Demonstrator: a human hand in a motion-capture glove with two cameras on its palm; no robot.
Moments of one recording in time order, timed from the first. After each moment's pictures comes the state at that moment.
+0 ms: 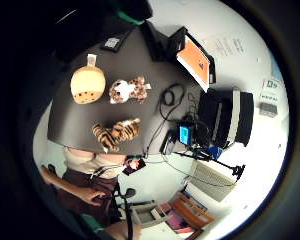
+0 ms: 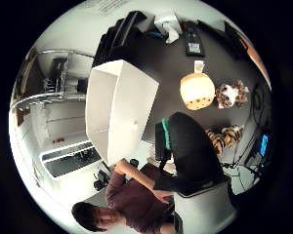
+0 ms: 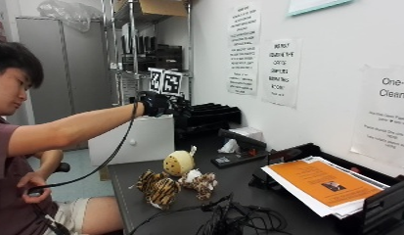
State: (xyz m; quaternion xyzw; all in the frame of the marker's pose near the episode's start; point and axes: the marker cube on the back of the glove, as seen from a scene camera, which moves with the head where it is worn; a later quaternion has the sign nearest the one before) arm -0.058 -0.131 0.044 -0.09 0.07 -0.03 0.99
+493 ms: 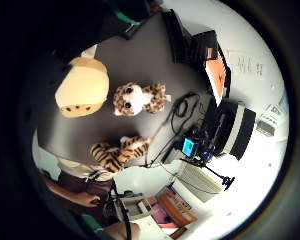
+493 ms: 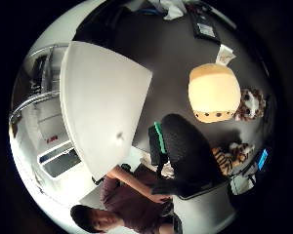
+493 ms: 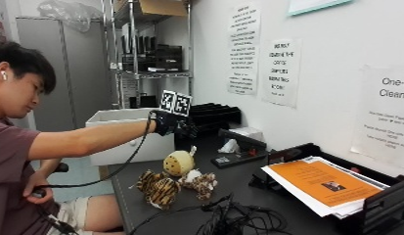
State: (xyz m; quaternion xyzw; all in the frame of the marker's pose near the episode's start) arm -0.065 -0.178 0.136 -0.16 0.10 -0.04 0.98
